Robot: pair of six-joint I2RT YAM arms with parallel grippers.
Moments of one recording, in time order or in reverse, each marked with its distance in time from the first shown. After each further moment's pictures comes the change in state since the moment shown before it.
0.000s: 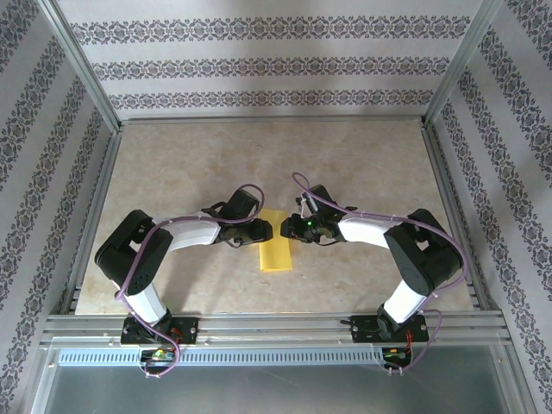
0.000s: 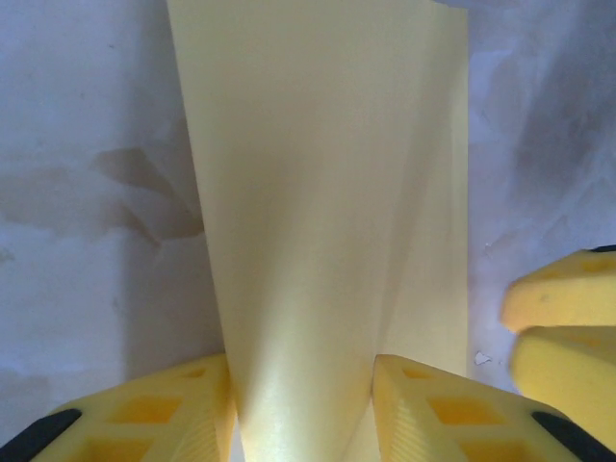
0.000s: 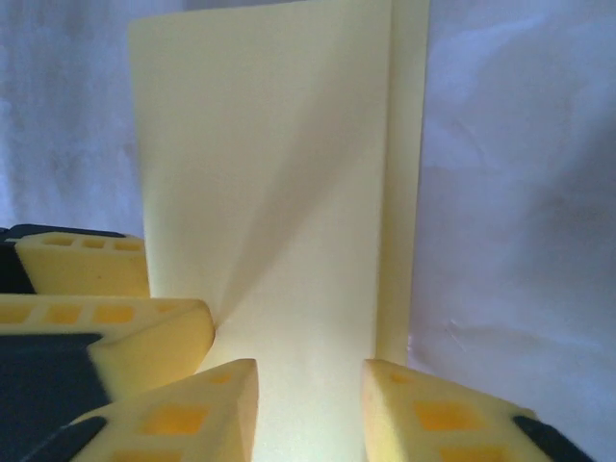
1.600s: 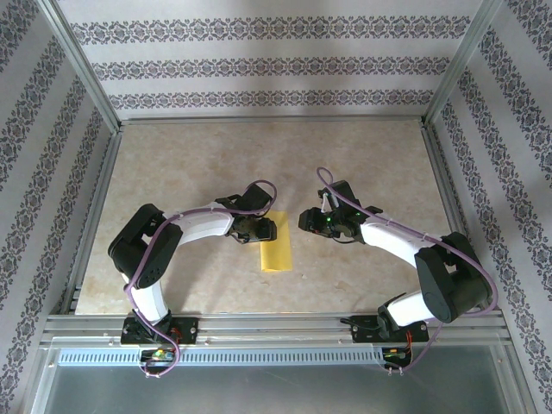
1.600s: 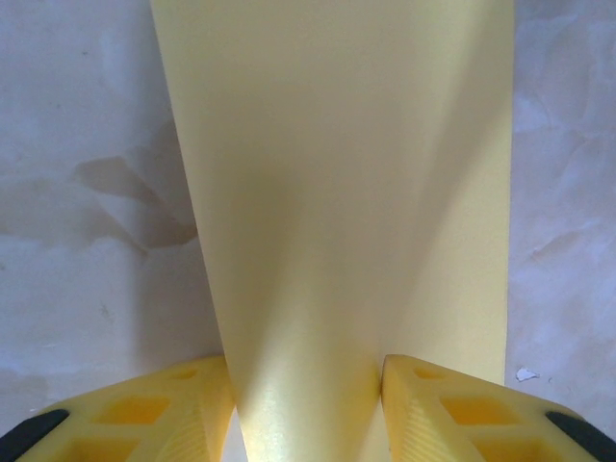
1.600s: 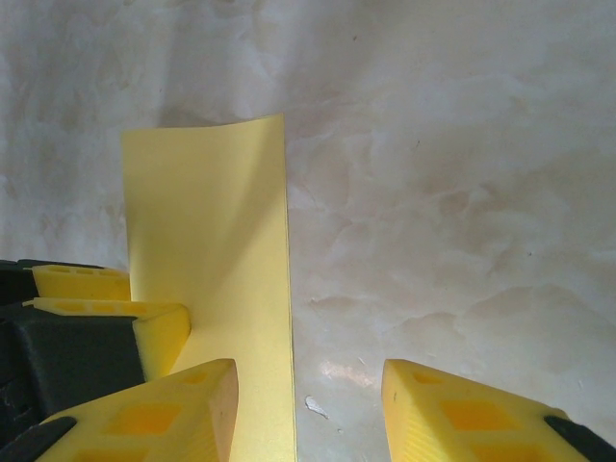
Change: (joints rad) left arm -0.051 0.090 0.180 -0.245 -0.102 0.045; right arm -0.102 -0.197 -0.055 -0.121 0.094 -0.060
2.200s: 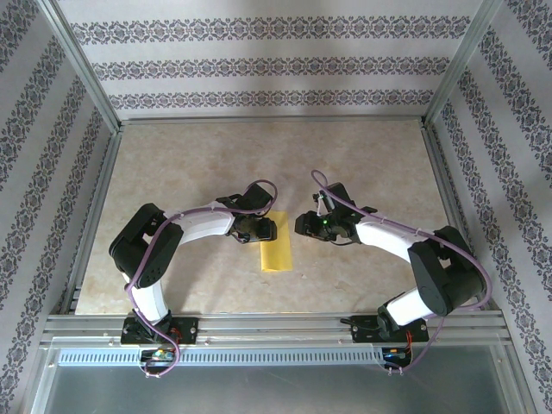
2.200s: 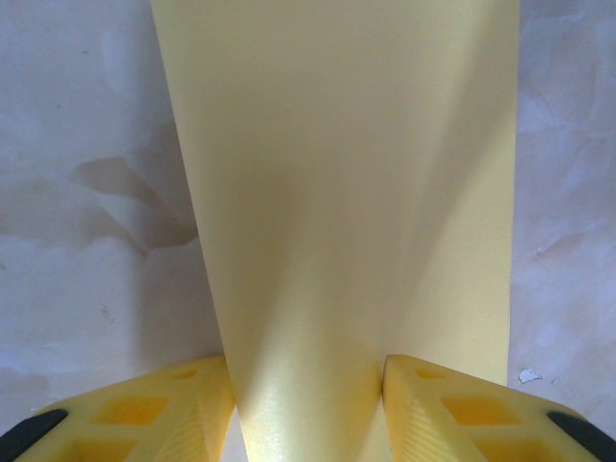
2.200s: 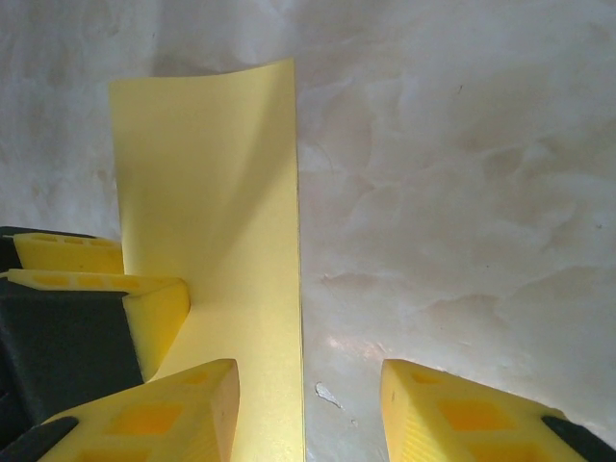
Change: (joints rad) left arm -0.001 0.006 0.012 -0.016 -0.005 0.000; right arm 0.023 0.051 0.000 0.011 -0.047 0.001
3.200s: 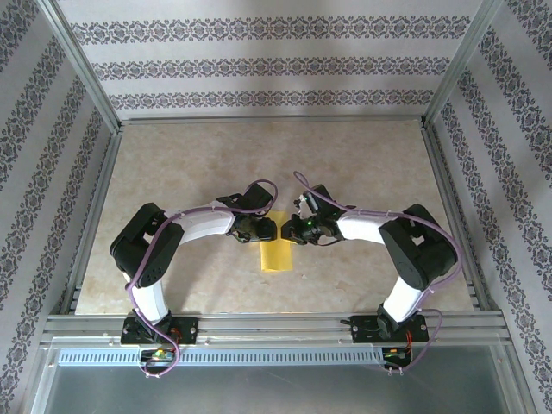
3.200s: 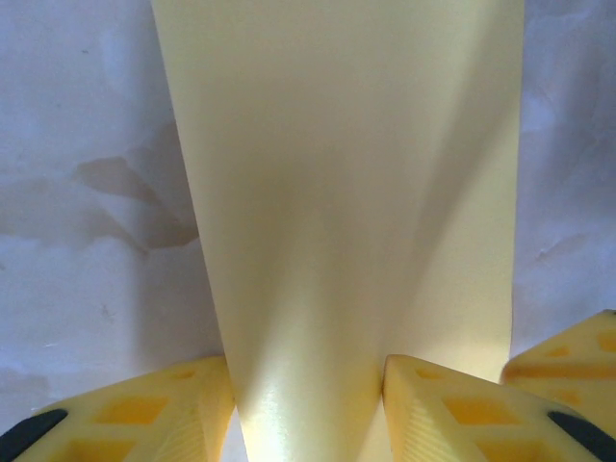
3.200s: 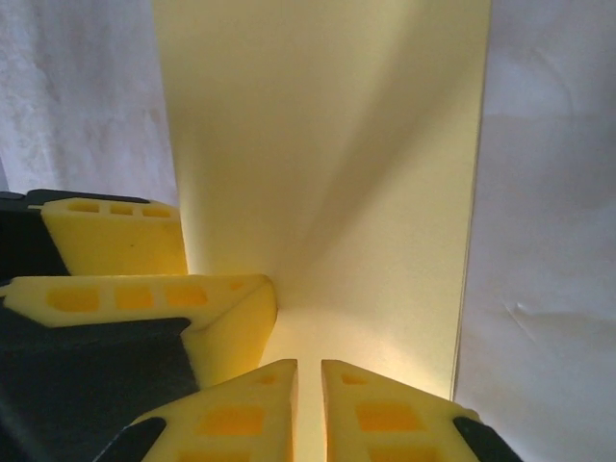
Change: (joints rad) left arm 0.000 0.006 0.010 -0.012 0.000 0.000; right arm 0.065 0.218 0.062 0.143 -0.198 0.105
